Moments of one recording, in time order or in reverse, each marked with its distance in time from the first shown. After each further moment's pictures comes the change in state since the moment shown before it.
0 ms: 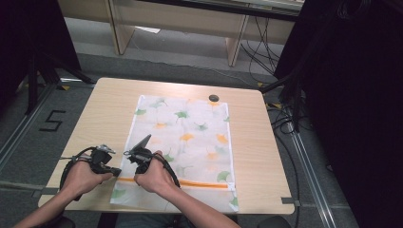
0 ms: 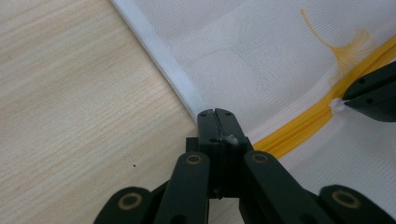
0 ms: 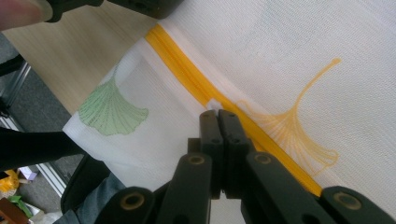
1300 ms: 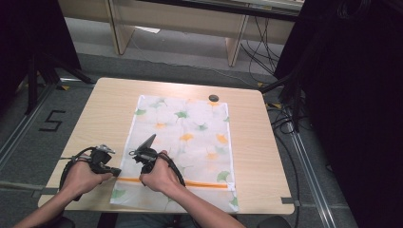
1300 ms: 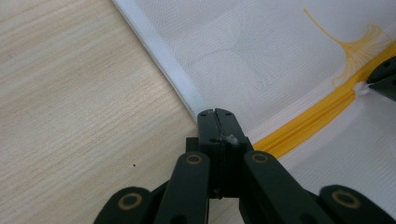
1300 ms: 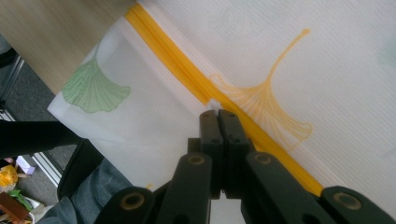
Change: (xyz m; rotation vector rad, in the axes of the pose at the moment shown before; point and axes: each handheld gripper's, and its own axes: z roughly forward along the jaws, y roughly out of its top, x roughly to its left) left arm 0.000 0.000 0.000 0.001 -0.003 -0.003; right arm -0.009 -0.008 -0.008 0.040 -0.018 0.041
